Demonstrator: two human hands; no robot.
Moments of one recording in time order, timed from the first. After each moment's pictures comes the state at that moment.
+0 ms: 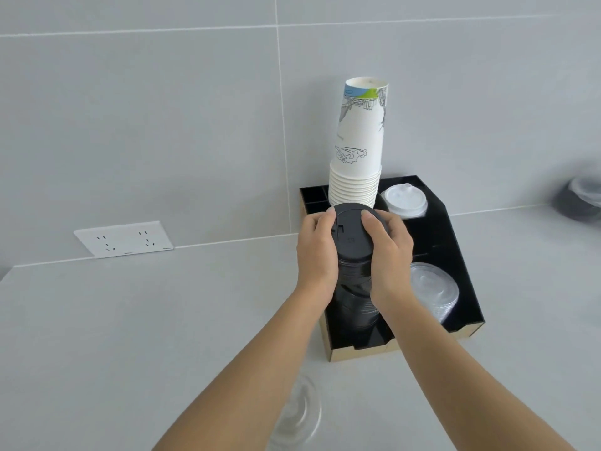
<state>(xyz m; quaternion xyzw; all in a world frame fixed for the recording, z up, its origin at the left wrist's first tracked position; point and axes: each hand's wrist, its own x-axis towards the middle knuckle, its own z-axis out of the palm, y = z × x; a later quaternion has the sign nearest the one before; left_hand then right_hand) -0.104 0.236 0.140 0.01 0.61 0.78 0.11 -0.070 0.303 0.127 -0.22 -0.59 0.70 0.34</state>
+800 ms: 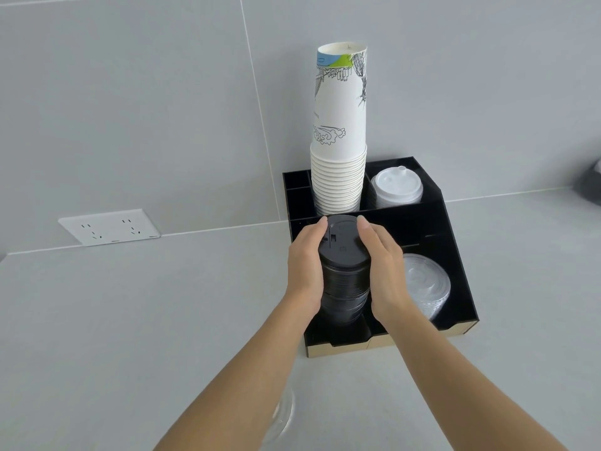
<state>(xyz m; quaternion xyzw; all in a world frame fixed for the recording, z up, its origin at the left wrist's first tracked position) -0.102 0.261 0.092 0.00 0.61 0.77 0.16 -0.059 0.343 0.084 -0.21 -0.60 0.74 0.22</state>
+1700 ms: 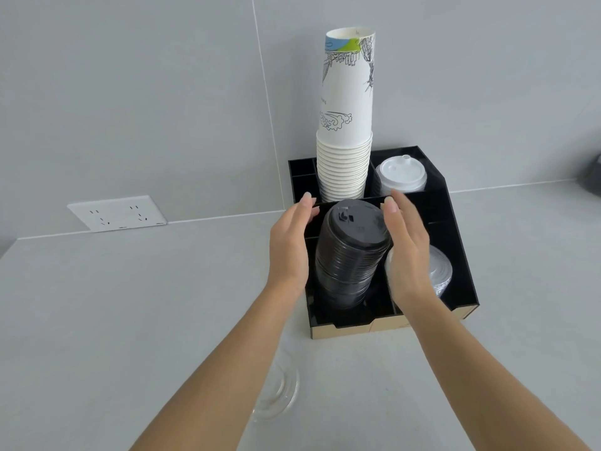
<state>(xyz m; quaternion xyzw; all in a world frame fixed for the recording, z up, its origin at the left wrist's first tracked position) -0.095 0.231 0.108 0.06 0.66 0.74 0.07 -0.038 0.351 0.093 -0.17 -0.65 0.68 0.29</state>
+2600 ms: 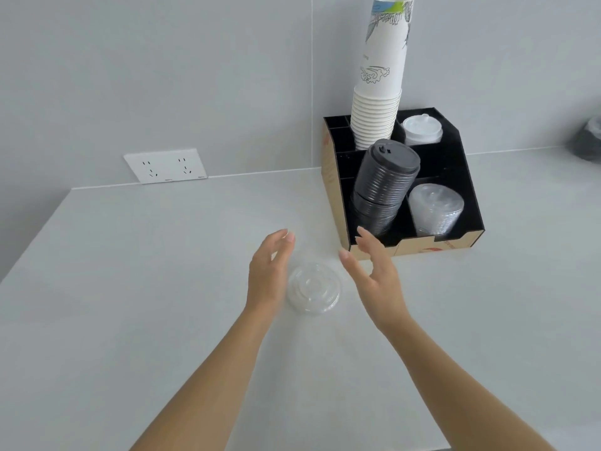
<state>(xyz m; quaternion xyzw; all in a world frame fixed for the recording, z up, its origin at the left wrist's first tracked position) -0.009 0.077 0.046 0.02 0.74 0.66 0.08 0.068 0.215 0.040 -0.17 -0.79 0.56 0.17</state>
